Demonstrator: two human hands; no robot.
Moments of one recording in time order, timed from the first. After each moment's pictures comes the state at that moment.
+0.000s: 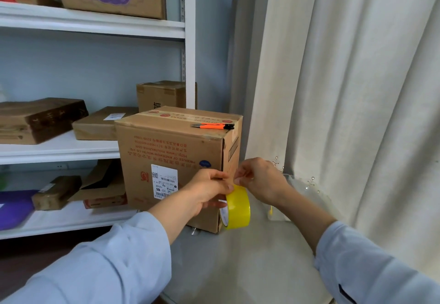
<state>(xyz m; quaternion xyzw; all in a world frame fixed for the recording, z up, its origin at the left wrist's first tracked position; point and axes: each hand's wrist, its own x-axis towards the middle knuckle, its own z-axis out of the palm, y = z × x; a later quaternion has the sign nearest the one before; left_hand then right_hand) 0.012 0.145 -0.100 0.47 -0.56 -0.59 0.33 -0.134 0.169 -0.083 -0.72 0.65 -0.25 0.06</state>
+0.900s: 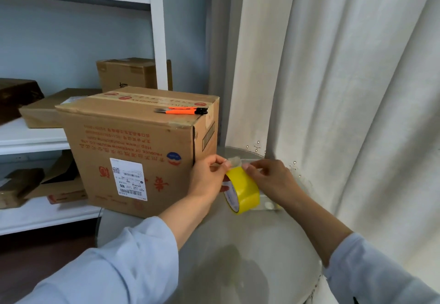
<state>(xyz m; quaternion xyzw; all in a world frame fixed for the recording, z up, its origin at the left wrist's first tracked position) -0.060 0.115 -0.136 0.44 -0.60 -0.48 0.45 -0.197 0.166 -0.119 -0.54 0.73 -0.36 0.19</state>
